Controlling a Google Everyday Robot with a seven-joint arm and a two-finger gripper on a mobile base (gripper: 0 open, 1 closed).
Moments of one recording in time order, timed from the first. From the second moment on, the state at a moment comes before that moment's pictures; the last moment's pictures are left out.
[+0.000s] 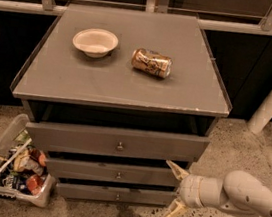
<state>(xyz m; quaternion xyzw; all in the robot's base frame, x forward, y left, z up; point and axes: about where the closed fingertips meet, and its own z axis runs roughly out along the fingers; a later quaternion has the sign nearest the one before) 0.459 -0.153 0.527 -0.65 0.64 0.14 0.38</state>
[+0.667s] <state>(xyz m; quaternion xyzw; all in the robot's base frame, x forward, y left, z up) 0.494 -0.158 0.471 -0.64 0.66 0.15 0.35</state>
